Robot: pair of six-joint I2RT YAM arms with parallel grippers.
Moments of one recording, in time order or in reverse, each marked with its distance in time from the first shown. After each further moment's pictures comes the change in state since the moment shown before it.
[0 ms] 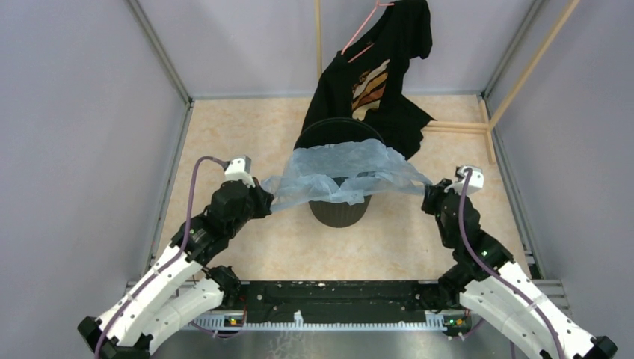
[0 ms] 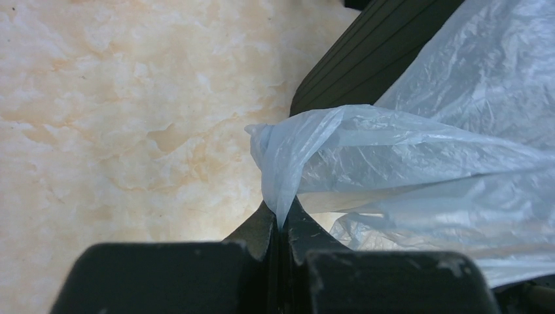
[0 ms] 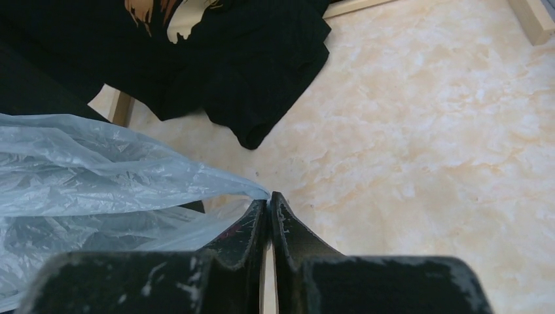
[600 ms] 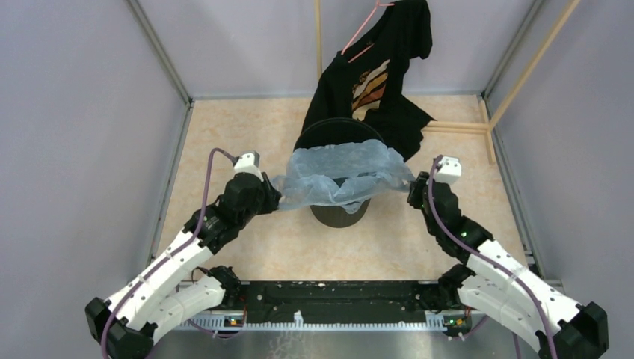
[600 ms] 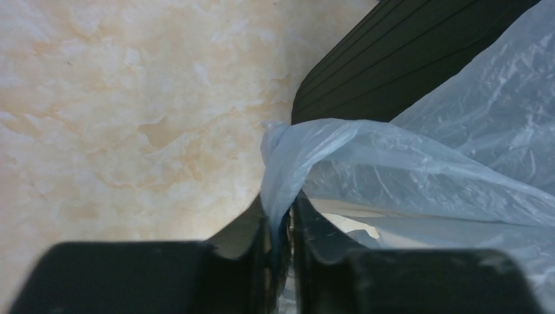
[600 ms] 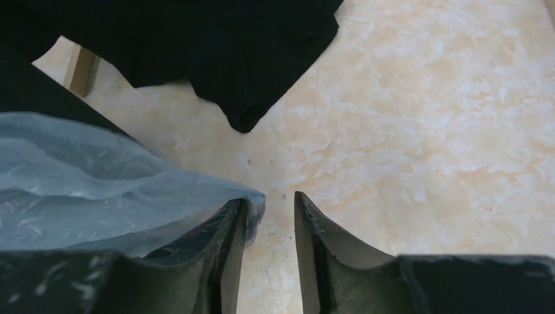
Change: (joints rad) left arm 0.000 0.079 -0.001 0.033 0.004 -0.050; right arm -0.002 0.198 0.001 0.102 -0.015 -0.020
